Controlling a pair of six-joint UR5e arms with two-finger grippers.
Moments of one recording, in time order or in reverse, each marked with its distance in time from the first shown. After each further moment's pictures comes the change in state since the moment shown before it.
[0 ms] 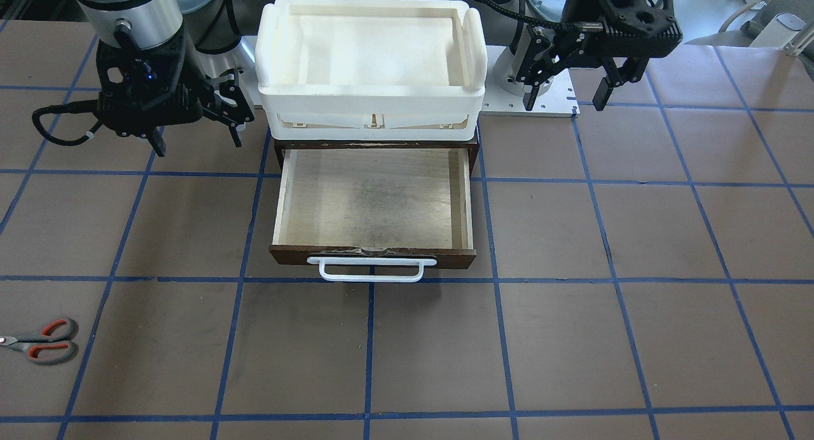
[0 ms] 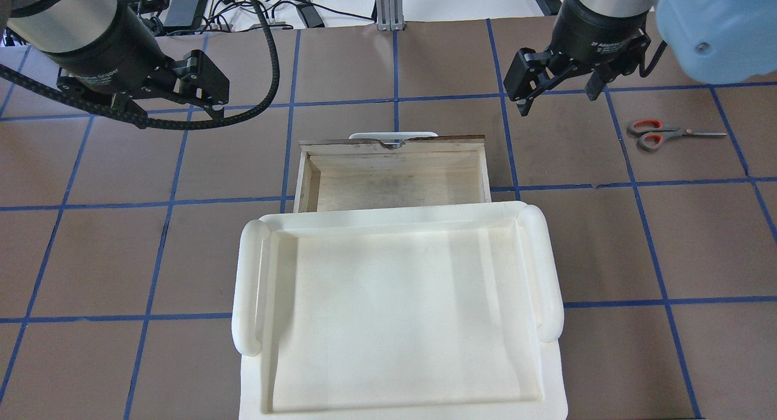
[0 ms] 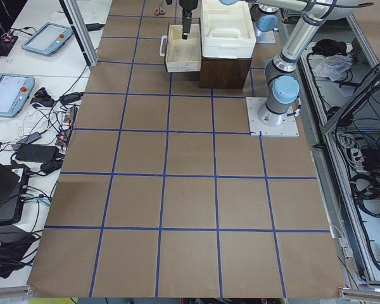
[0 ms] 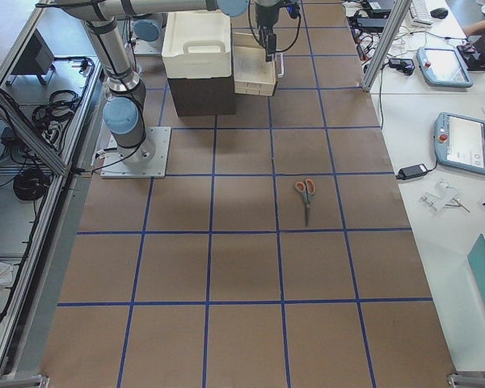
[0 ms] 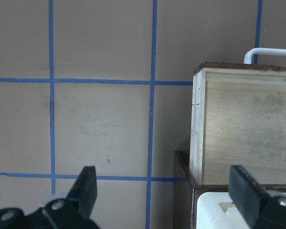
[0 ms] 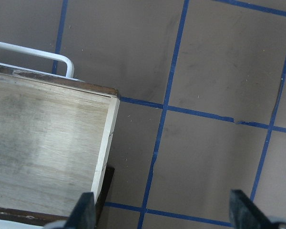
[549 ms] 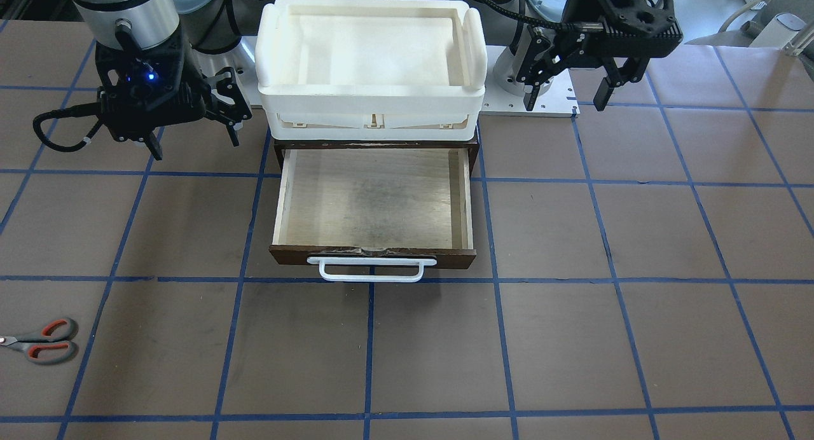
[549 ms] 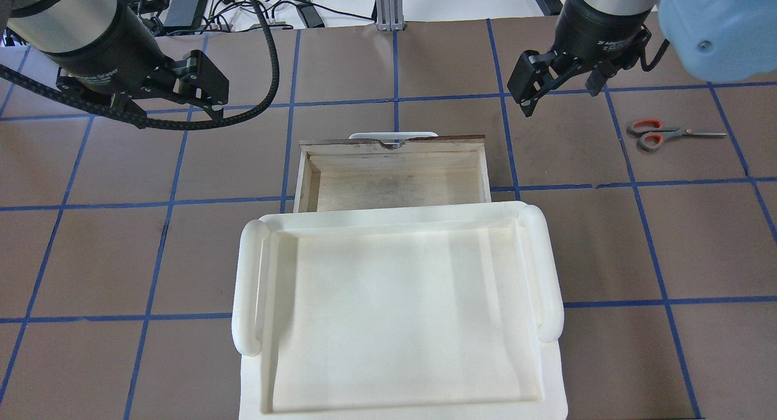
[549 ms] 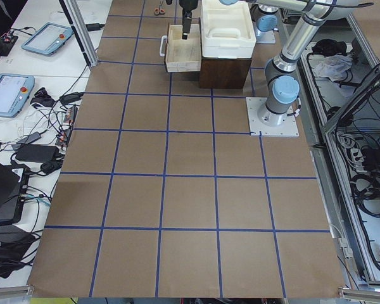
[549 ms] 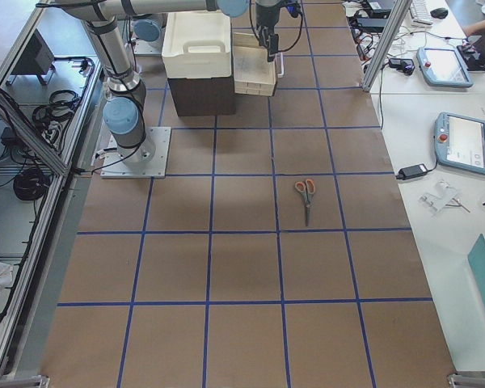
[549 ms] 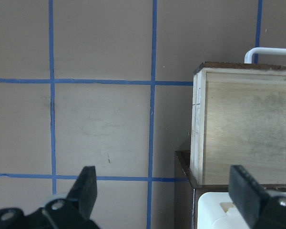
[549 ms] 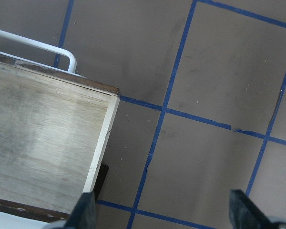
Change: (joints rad) left arm 0.000 0.000 0.000 0.000 0.002 0.001; right arm -0.010 0.001 -0.002 -0.003 -0.002 -0.110
